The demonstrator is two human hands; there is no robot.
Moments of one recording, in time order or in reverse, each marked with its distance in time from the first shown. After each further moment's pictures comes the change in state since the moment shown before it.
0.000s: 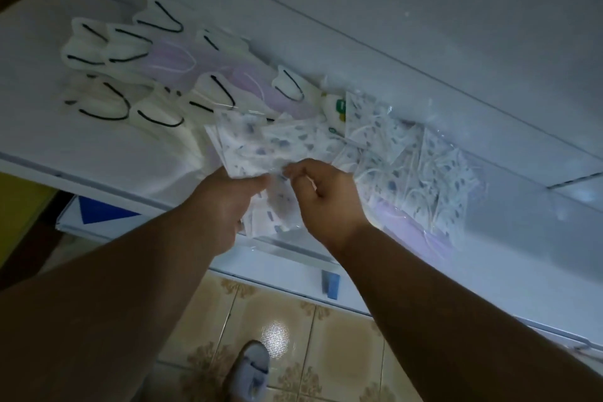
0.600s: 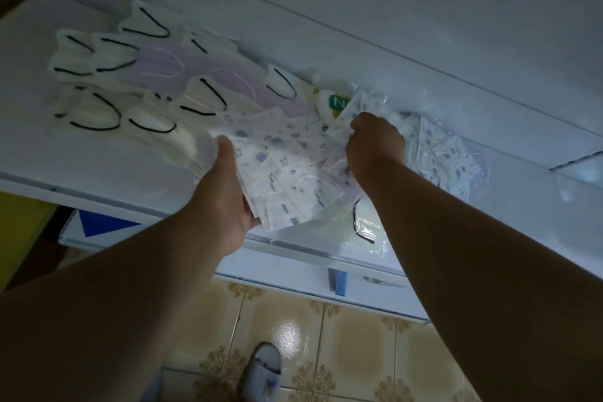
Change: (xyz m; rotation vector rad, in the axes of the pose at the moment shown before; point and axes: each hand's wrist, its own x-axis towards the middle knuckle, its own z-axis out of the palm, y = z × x) left_hand -0.001 0.006 0.010 -0.267 -0.048 -0.125; right_hand 0.074 0.045 -0.047 -0.643 0.062 0.403
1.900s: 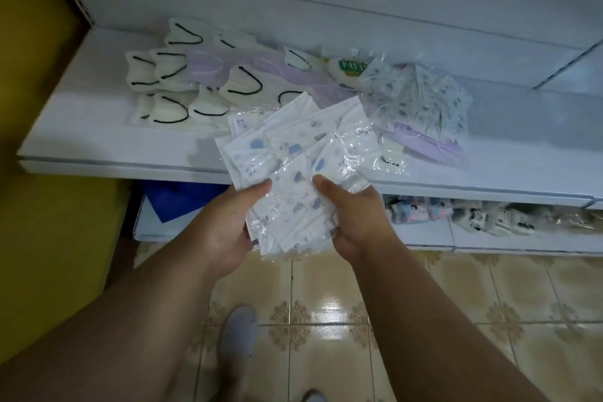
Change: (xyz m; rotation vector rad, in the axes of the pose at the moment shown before) left_hand -0.131 0.007 -0.117 0.343 -0.211 0.003; right_hand -0.257 -0.089 -0.011 1.731 -0.262 0.622
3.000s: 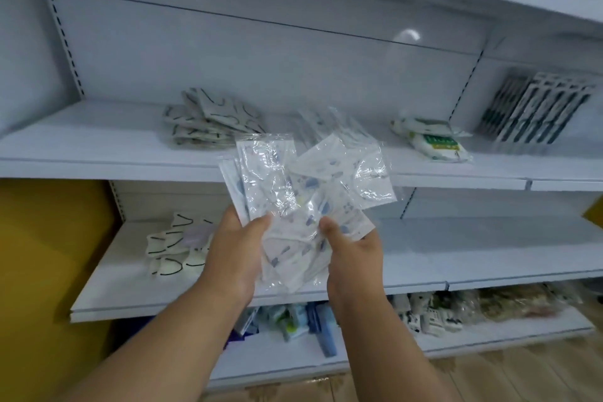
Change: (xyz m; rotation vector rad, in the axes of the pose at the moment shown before) left_hand -0.281 0.106 0.194 0.135 0.060 0.704; right_hand -0.304 -0.188 -0.009 0.138 0.066 -0.629
